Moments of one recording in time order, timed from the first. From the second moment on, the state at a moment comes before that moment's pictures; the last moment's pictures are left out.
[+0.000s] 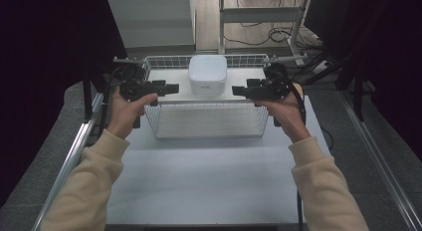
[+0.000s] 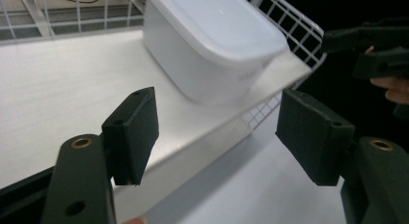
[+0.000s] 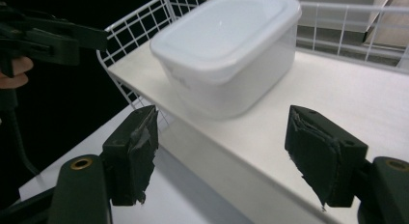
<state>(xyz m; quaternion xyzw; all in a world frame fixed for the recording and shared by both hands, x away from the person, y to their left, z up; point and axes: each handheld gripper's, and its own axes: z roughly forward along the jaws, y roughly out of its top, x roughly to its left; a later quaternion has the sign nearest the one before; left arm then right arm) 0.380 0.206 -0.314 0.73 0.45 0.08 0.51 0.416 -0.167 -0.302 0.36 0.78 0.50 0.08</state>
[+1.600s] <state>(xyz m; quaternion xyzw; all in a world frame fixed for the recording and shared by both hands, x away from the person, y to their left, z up) 0.252 0.220 -0.488 0.76 0.48 0.11 0.41 0.301 -0.249 -0.489 0.39 0.80 0.43 0.14</state>
